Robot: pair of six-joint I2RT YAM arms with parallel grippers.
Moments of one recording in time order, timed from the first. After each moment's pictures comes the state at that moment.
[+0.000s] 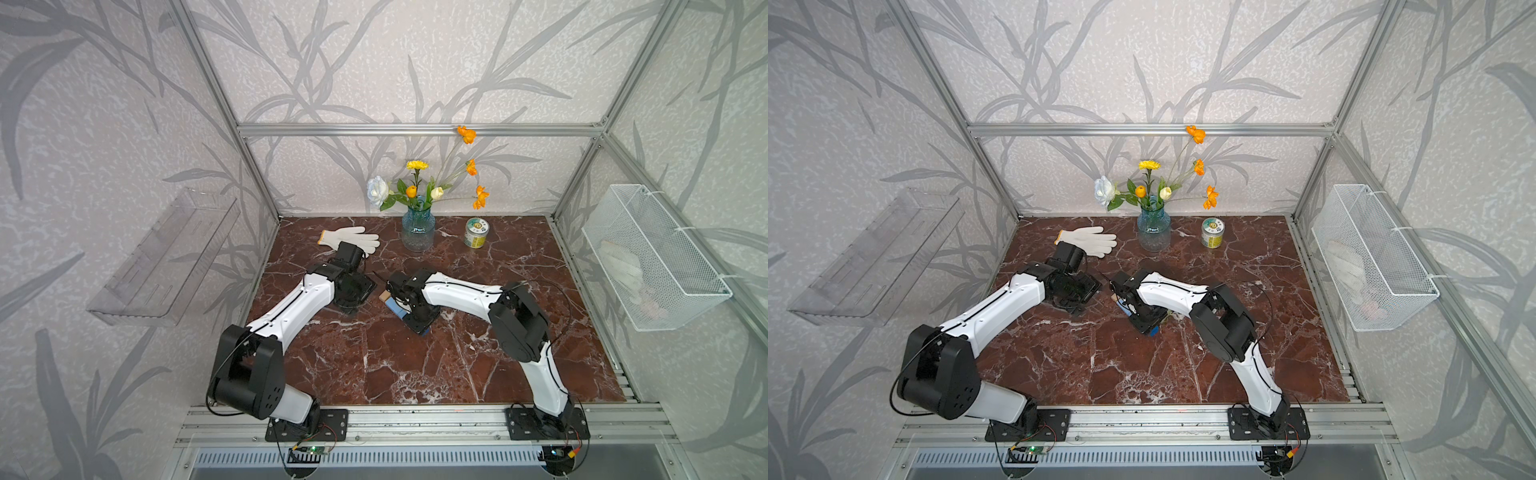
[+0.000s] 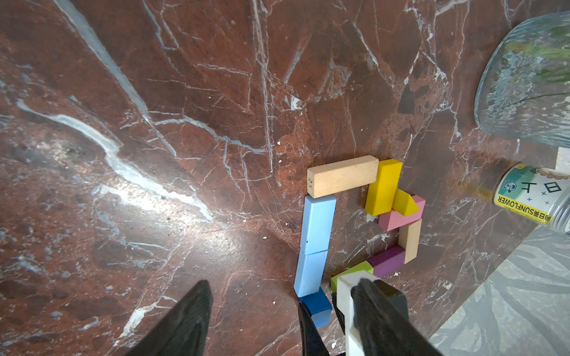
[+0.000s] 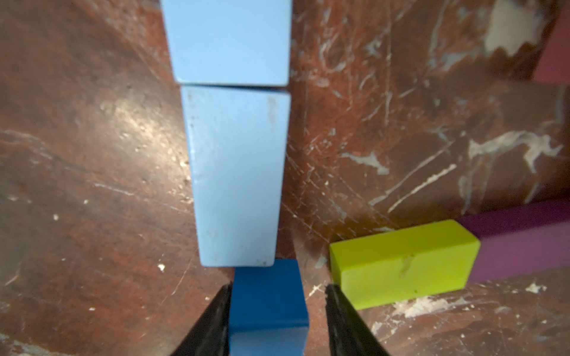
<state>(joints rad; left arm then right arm) -0.31 1.48 1.08 -0.79 0.14 -1.19 0.89 2.16 1.66 -1.09 0.07 0.13</state>
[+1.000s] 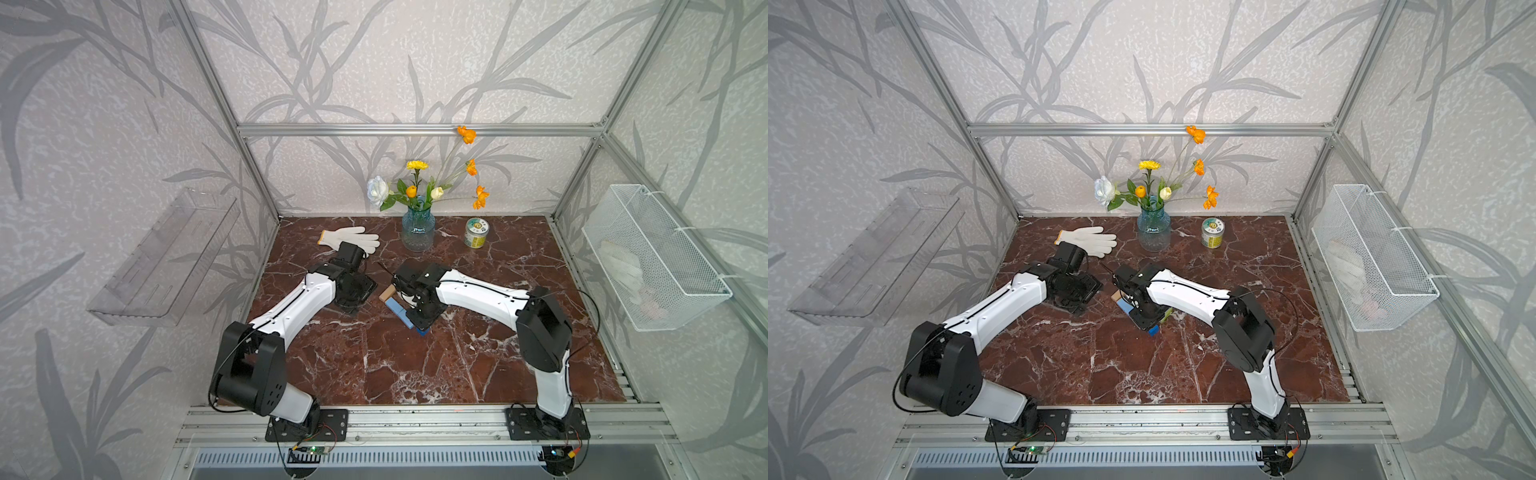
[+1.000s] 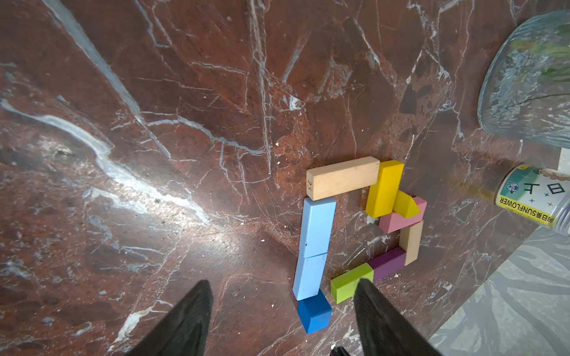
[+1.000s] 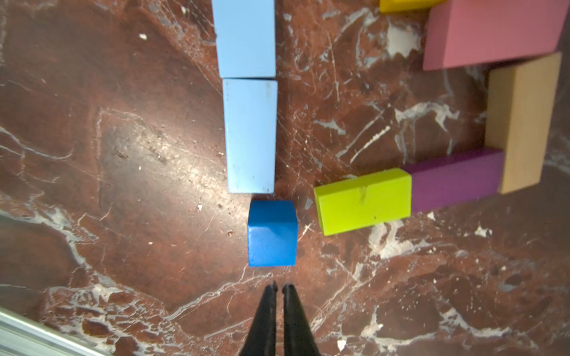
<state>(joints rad) -0.31 1.50 1.08 -0.77 0.15 -1.19 0.91 1.97 1.59 -1.10 0.06 0.18</state>
